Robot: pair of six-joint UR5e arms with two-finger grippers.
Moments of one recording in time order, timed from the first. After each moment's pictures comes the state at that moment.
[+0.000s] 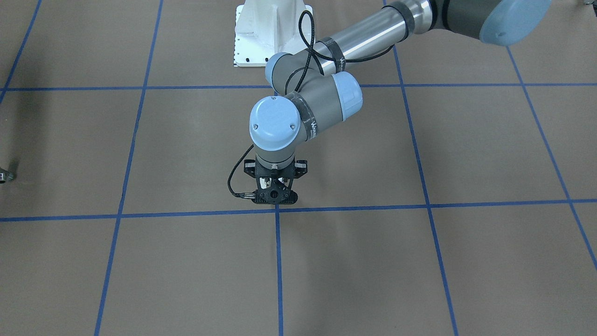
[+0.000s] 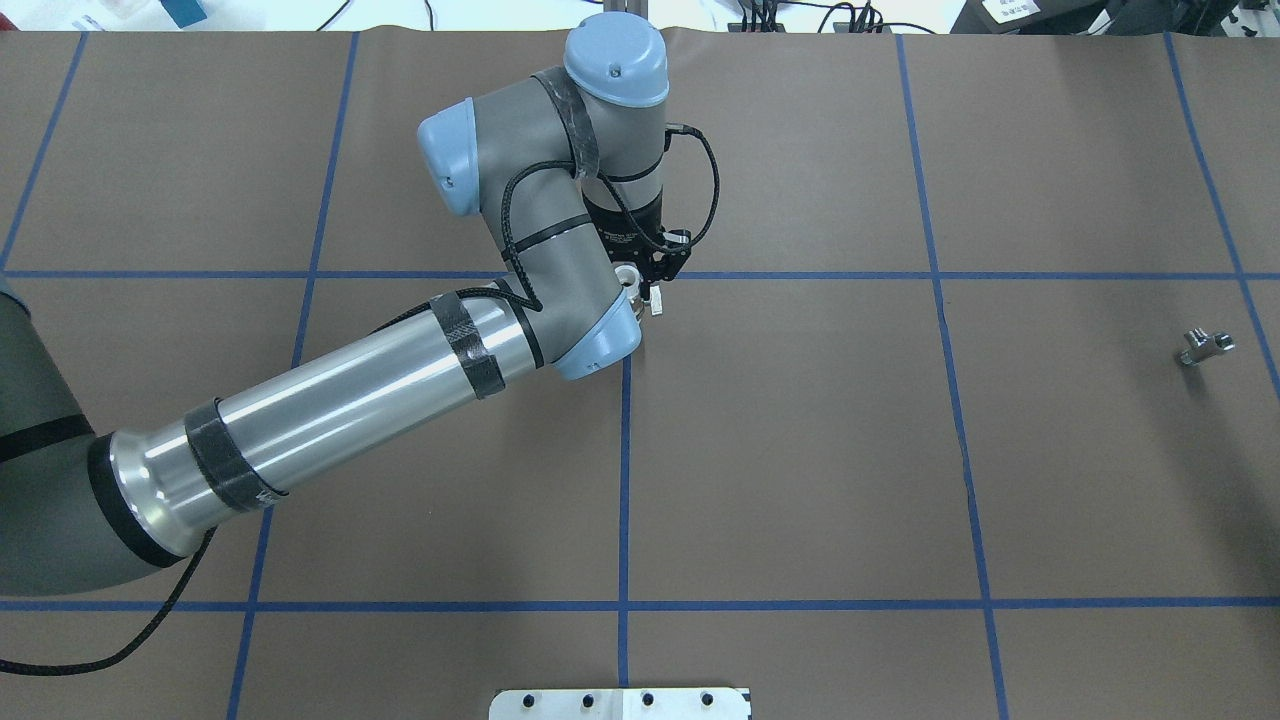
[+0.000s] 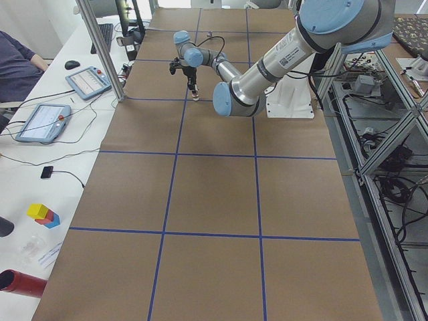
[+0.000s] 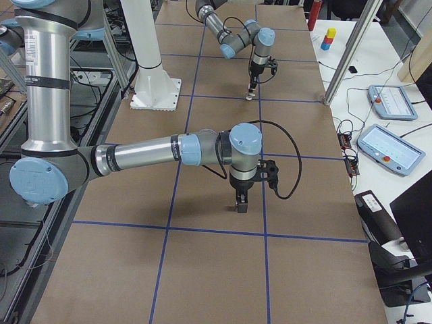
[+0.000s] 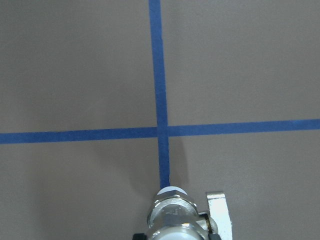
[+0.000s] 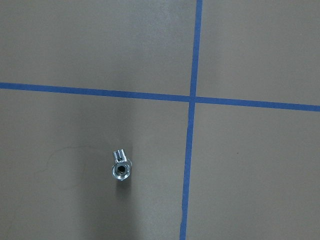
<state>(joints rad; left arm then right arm) -0.66 -2.69 -1.06 -1.61 -2.12 -1.01 1.54 -1.63 1.84 -1.70 2.31 0.02</state>
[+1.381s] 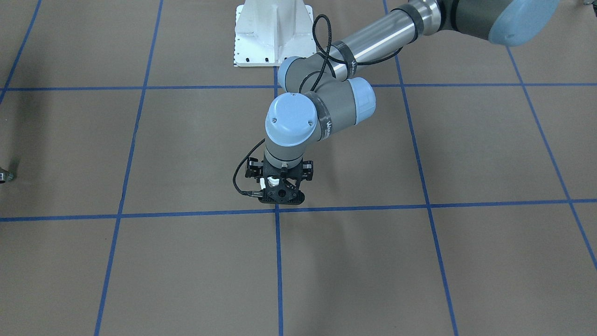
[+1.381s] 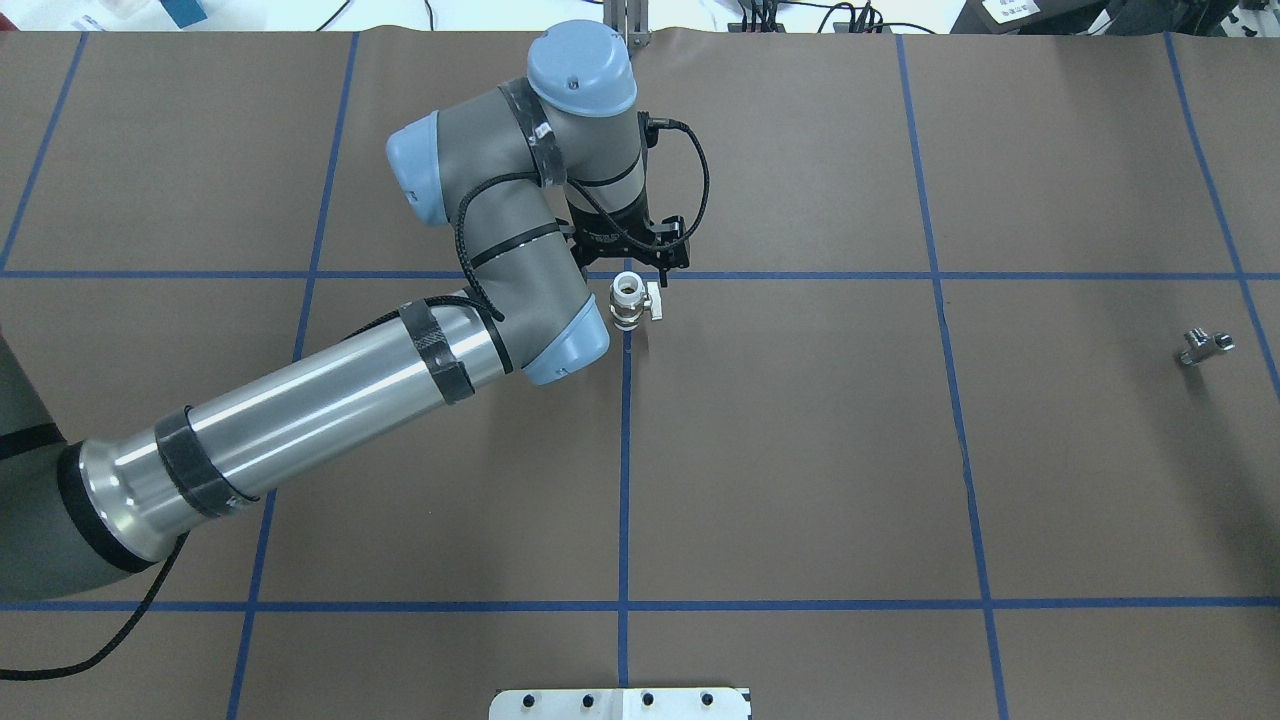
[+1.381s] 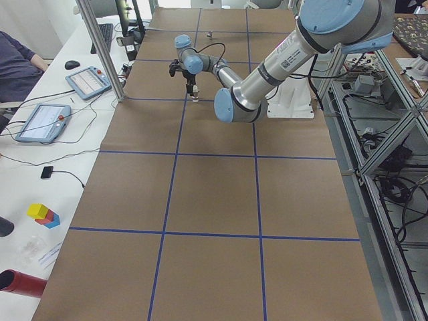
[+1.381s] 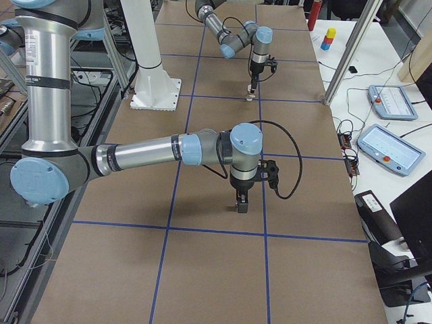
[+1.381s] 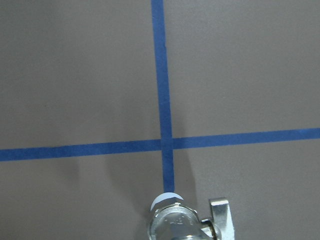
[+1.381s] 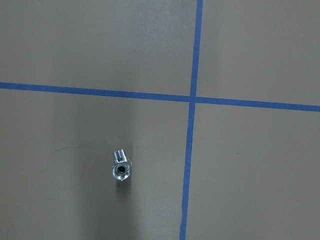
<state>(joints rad) -0.68 -2.63 -1.13 -1.70 -2.13 -1.04 1.53 -1.63 1.84 -1.70 2.30 0.02</state>
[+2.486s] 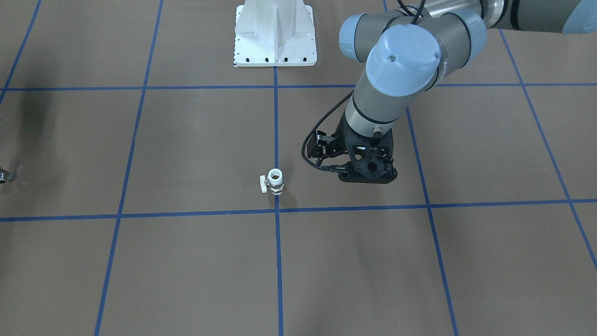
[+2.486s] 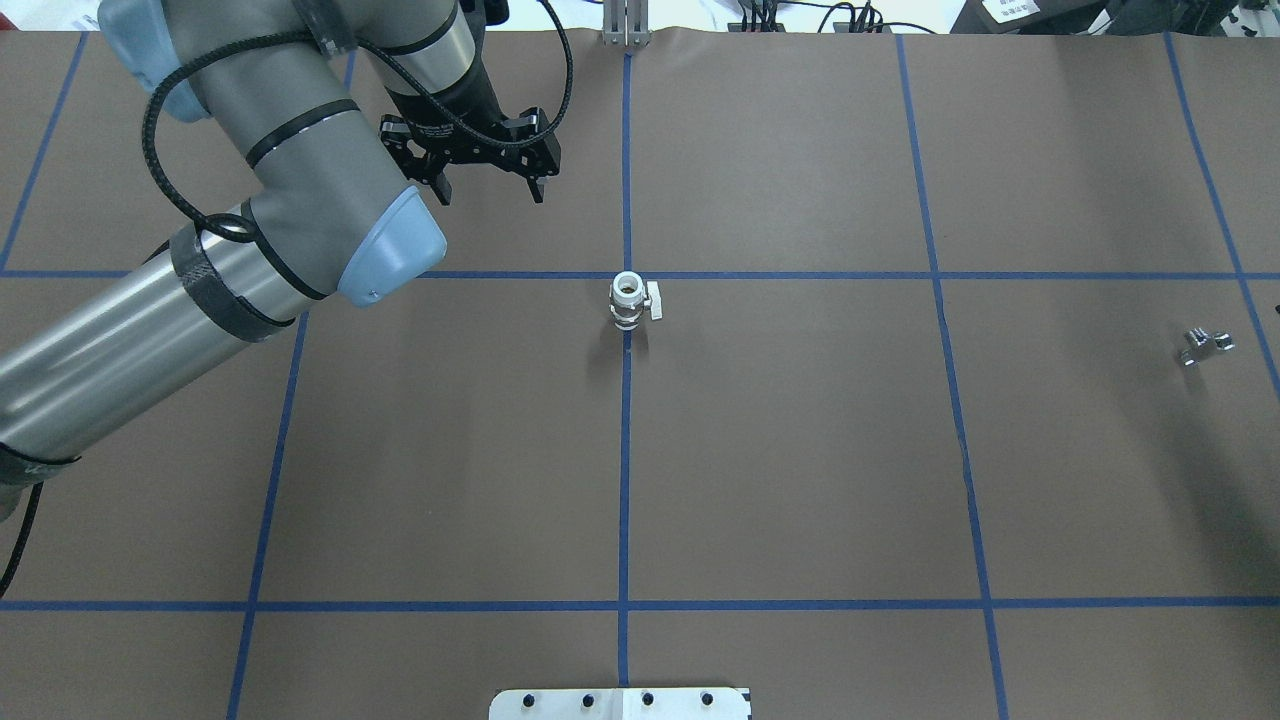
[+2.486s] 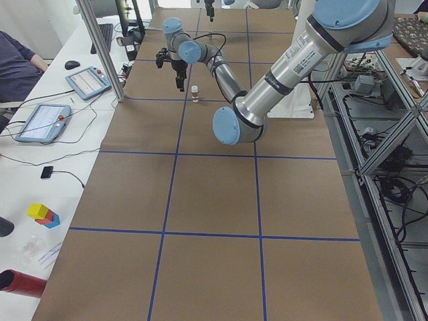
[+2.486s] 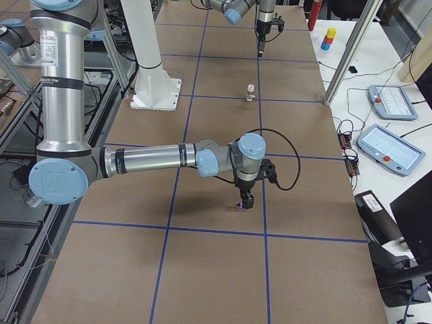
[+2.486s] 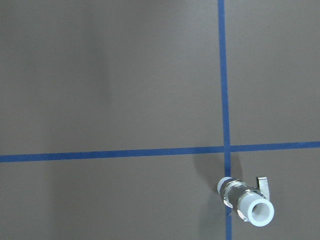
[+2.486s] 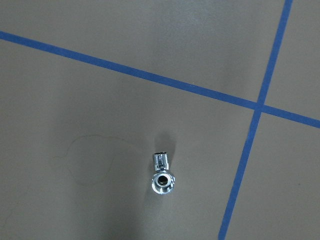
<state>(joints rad) -0.86 -2.43 -1.55 -1.42 -2.21 -0.91 1.30 -1.60 1.66 -1.40 2.30 0.01</state>
